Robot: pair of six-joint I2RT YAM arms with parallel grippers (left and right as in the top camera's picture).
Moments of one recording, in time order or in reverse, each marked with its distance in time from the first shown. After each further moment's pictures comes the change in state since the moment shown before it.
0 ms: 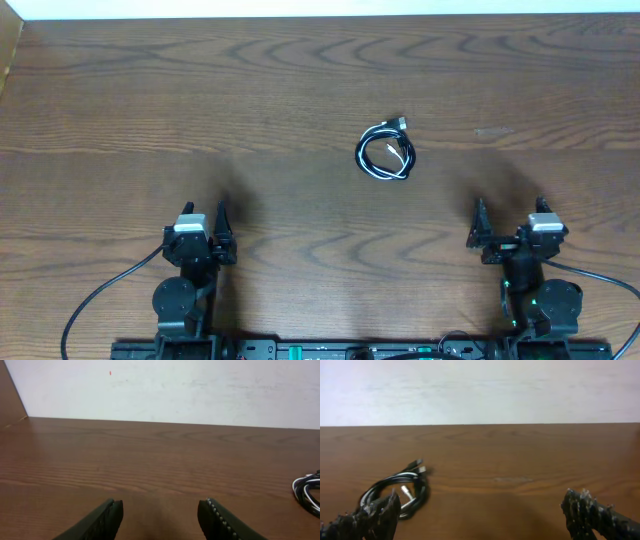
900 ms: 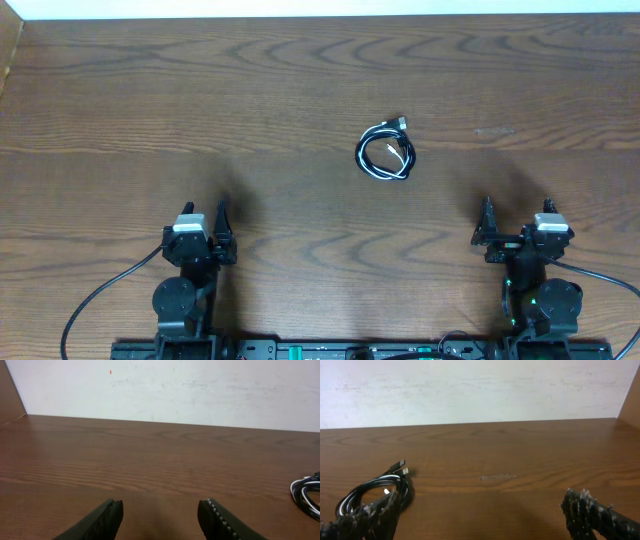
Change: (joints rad) left arm 0.000 0.000 0.000 0.000 0.000 -0.019; right arm 0.000 0.000 0.000 -0.008 0.091 0.000
